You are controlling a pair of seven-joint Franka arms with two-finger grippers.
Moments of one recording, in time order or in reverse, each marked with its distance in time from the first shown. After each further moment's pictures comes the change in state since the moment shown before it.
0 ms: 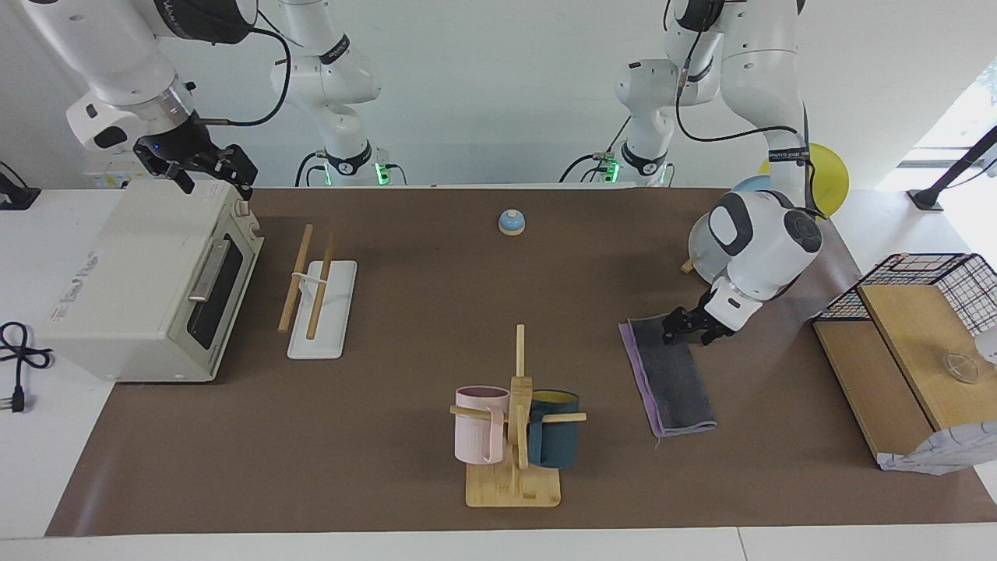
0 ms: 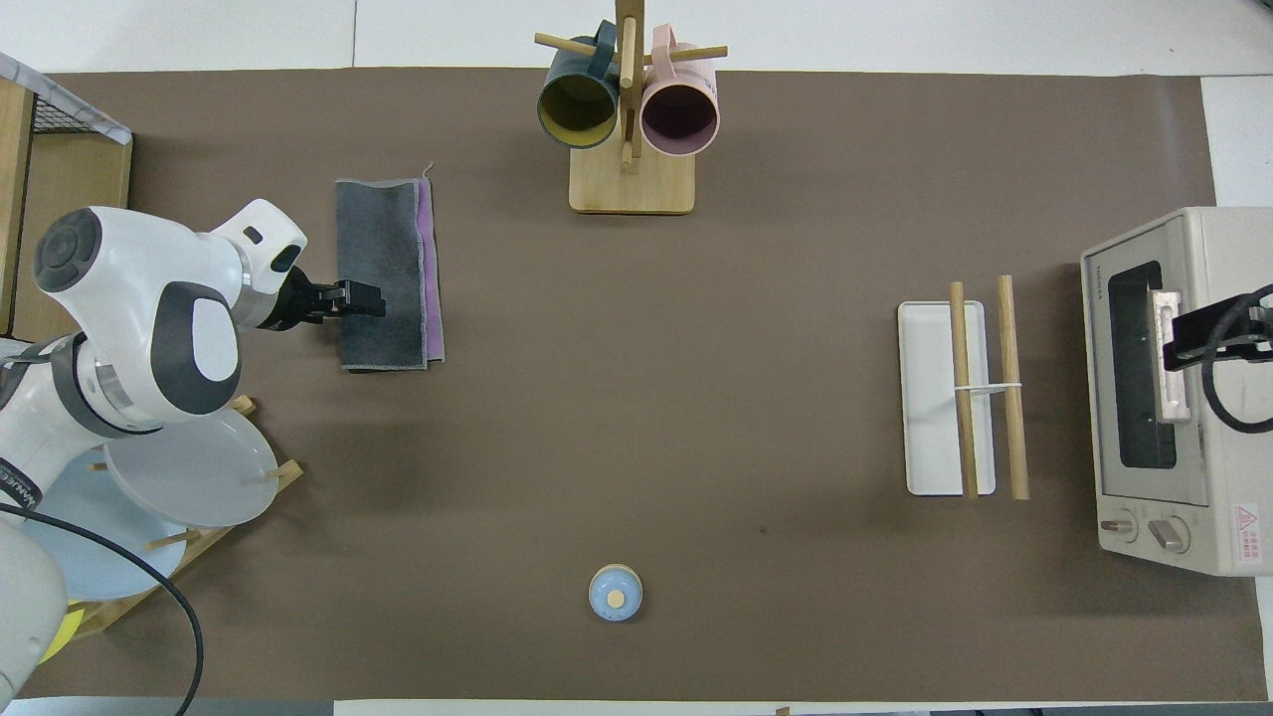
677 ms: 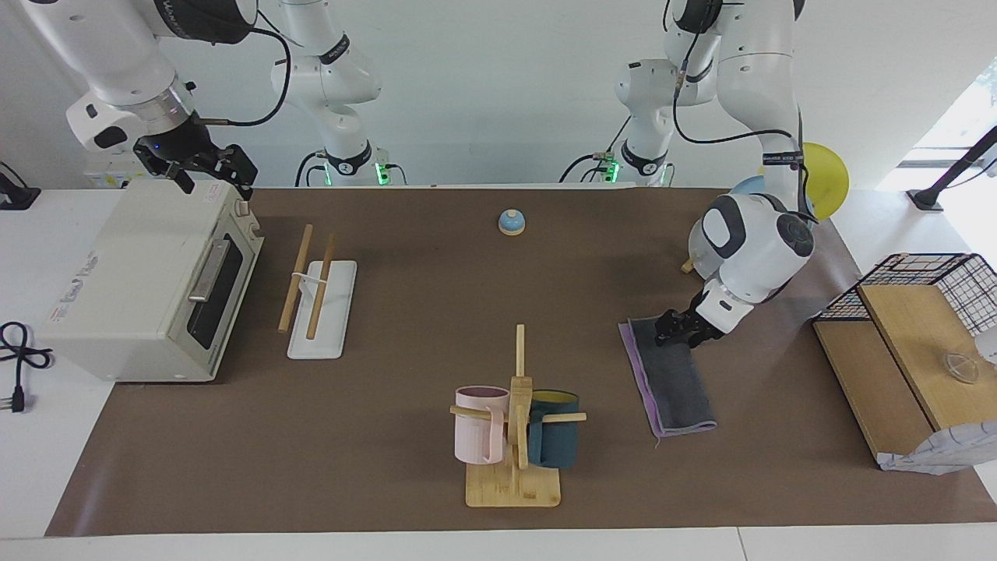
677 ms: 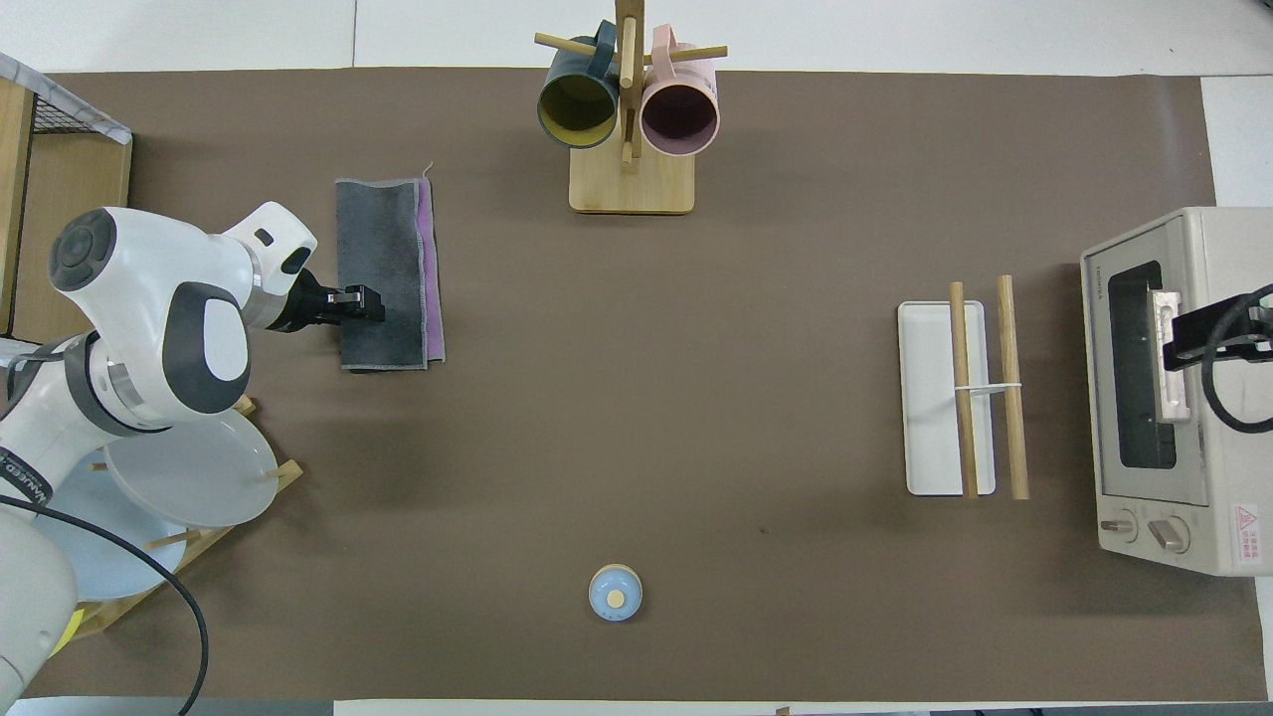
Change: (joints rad) left arm -0.004 0.012 -0.006 0.002 -0.002 0.001 0.001; right arm 0.000 0.000 0.000 0.000 0.000 0.000 0.000
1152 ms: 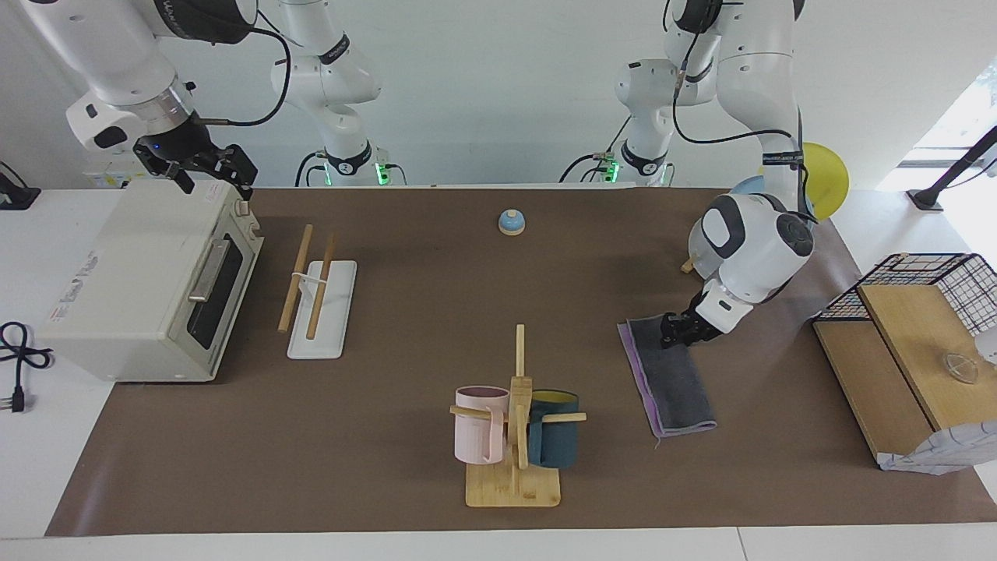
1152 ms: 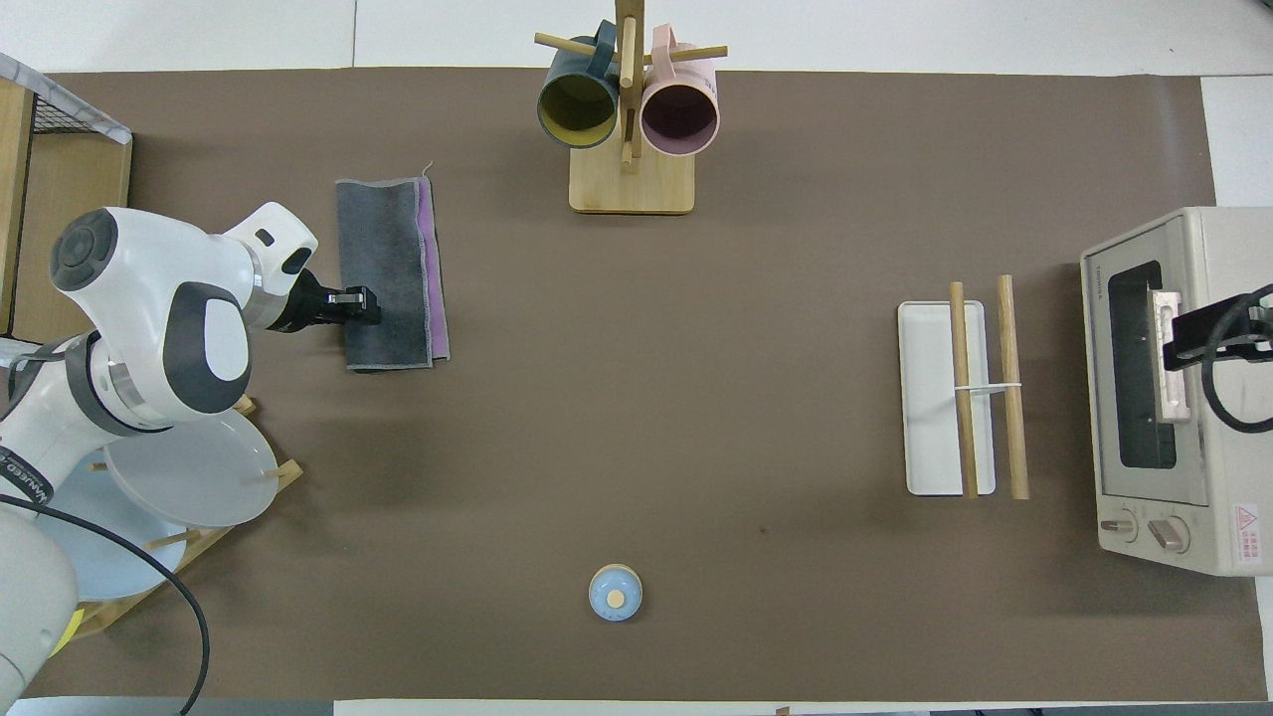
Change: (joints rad) left arm 0.000 0.002 0.000 0.000 0.000 0.000 0.000; right arm 0.000 0.000 0.000 0.000 0.000 0.000 0.000
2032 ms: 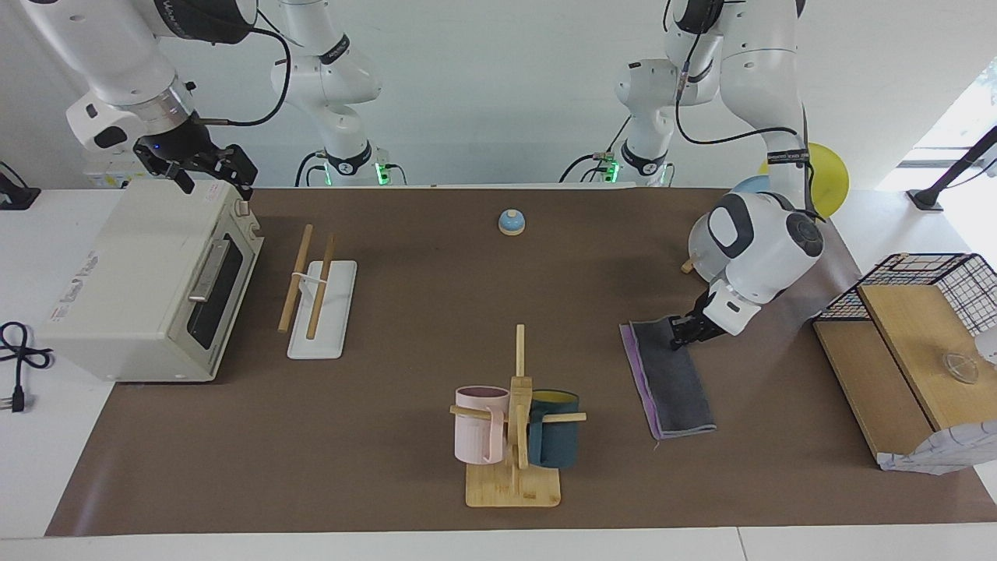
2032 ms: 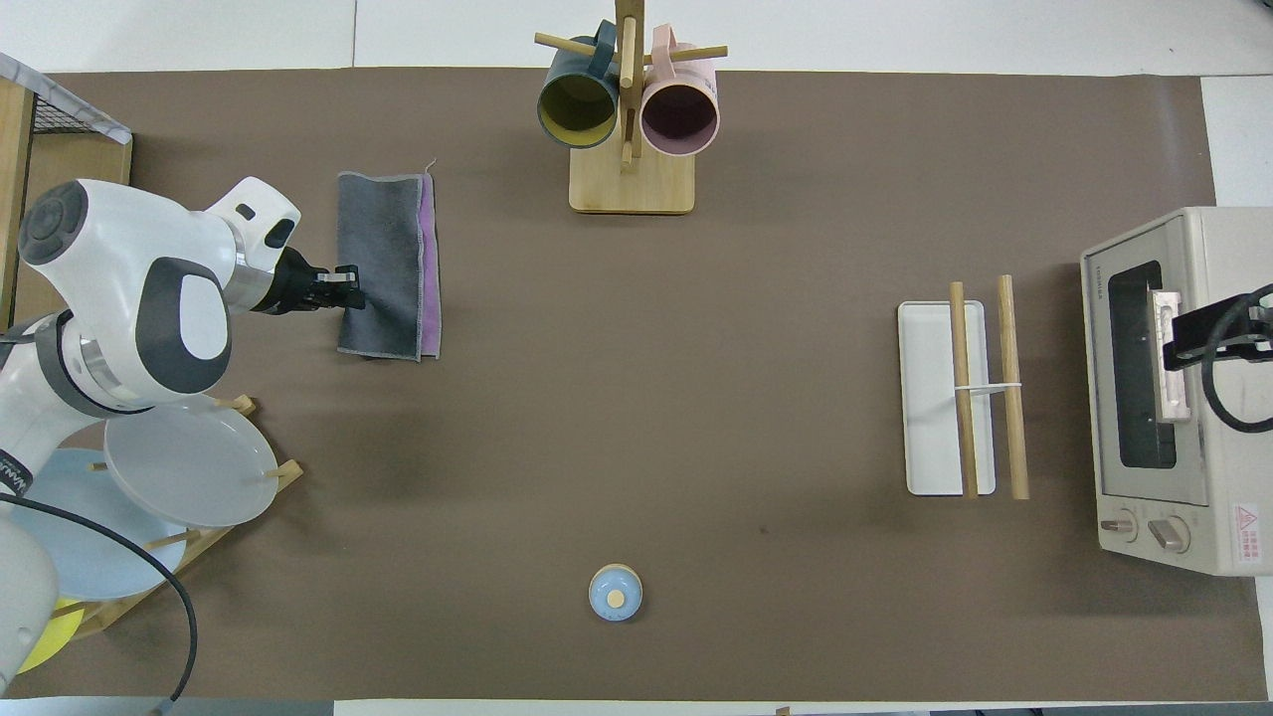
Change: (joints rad) left arm 0.004 -0.002 0.005 0.103 -0.008 -0.101 -0.150; right arm 0.000 0.000 0.000 0.000 0.000 0.000 0.000
